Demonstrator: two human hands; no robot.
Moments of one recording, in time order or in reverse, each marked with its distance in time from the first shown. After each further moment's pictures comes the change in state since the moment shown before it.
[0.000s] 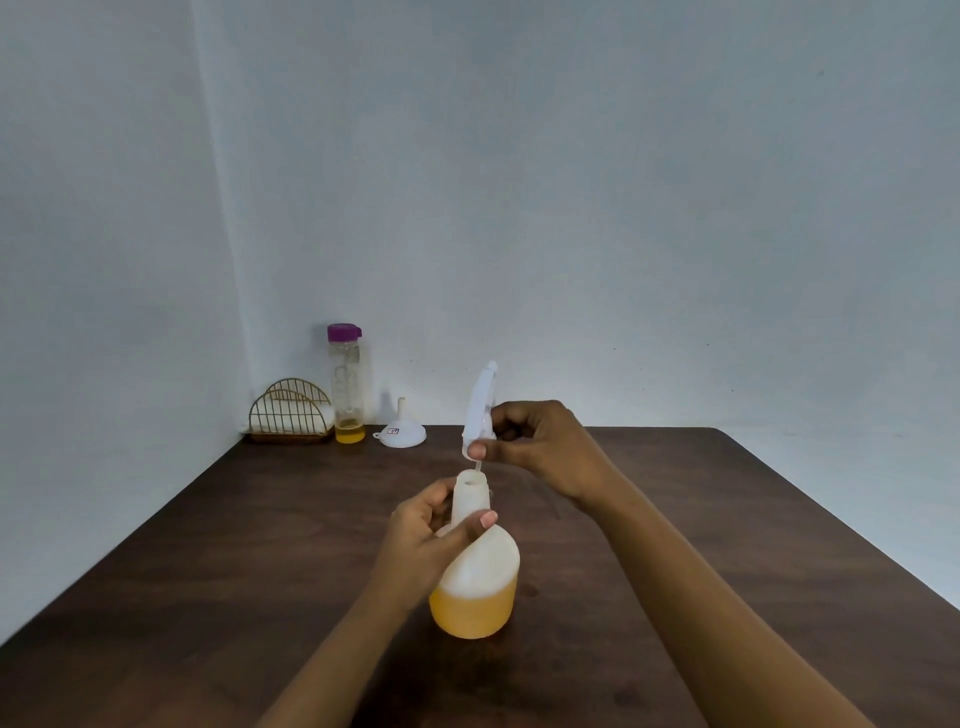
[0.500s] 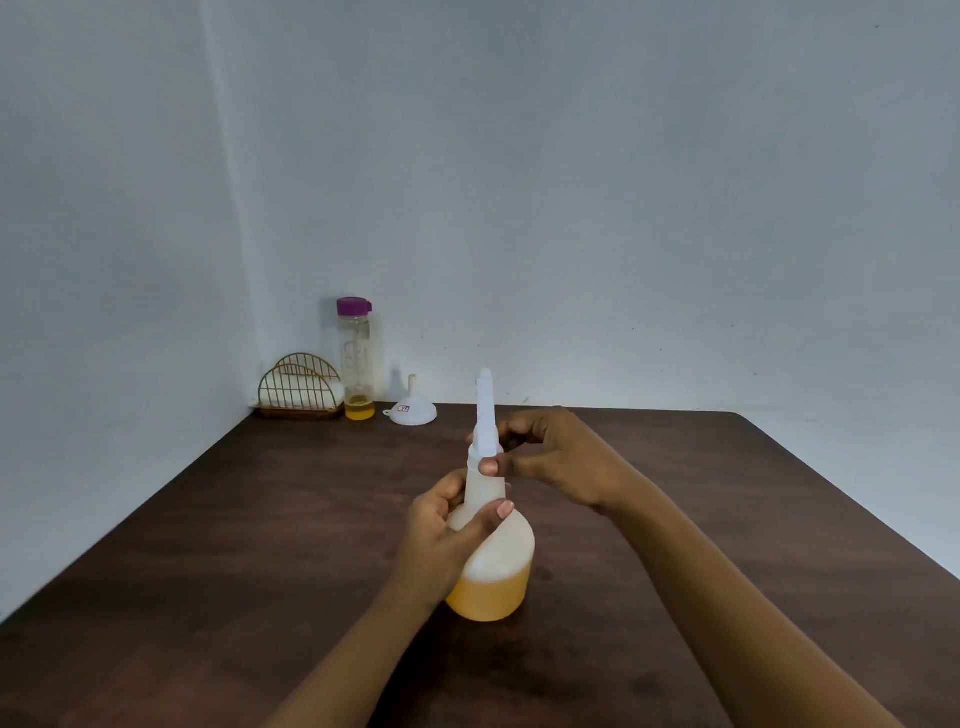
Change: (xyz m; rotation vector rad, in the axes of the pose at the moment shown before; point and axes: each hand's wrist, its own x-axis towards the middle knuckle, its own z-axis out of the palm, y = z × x) left_hand -0.006 -0.012 0.011 -0.113 0.054 -0.005; right_hand -0.002 0.015 0.005 -0.035 -0.222 0.005
